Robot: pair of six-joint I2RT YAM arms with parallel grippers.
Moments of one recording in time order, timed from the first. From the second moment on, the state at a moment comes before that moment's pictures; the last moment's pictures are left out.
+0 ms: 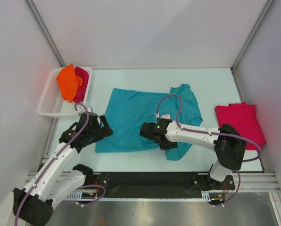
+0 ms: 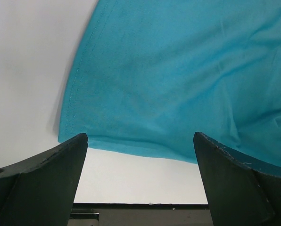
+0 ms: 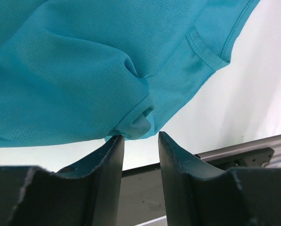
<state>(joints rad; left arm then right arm) -0.38 0.82 0.70 -0.78 -0.14 -0.72 1.11 1.68 1.22 -1.19 0.51 1.00</state>
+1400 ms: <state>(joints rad) -0.38 0.77 0.70 -0.80 -0.13 -0.69 1.18 1.90 1.22 -1.03 0.54 0.95</state>
